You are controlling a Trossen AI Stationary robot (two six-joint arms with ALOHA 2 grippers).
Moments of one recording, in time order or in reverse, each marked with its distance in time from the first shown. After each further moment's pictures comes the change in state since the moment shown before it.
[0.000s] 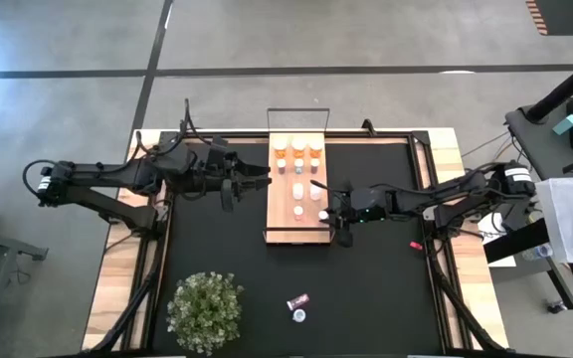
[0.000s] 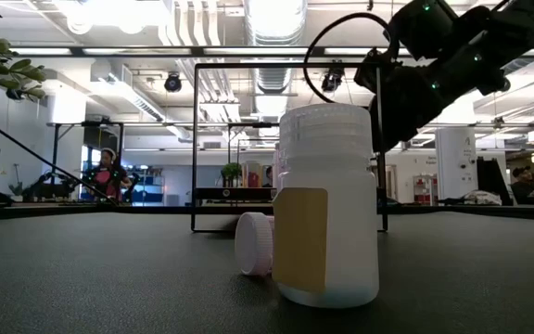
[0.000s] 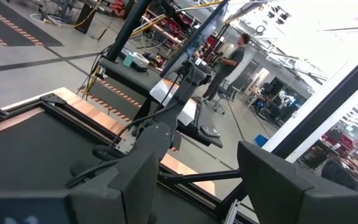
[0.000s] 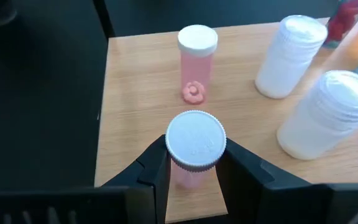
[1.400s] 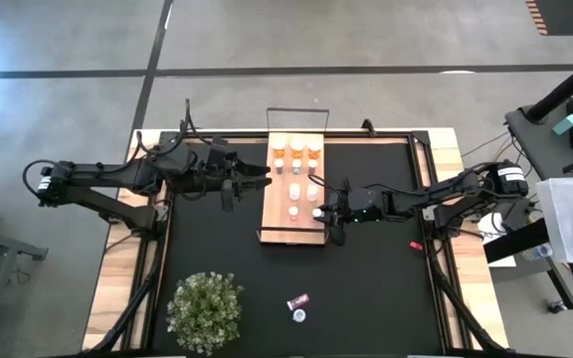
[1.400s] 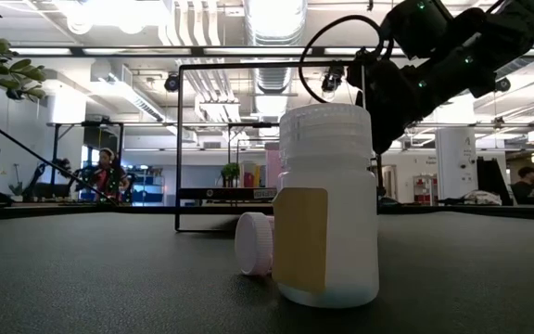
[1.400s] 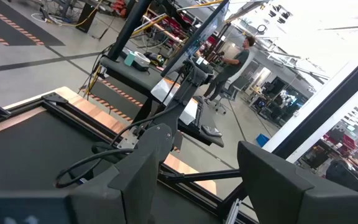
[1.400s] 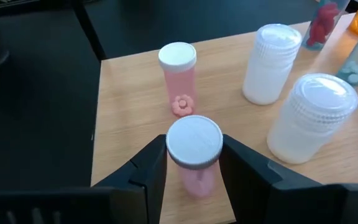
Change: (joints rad) left arm 0.000 0.000 -0.004 -0.001 -0.002 0.002; right arm 0.000 0.059 0.019 0.101 0.055 0.112
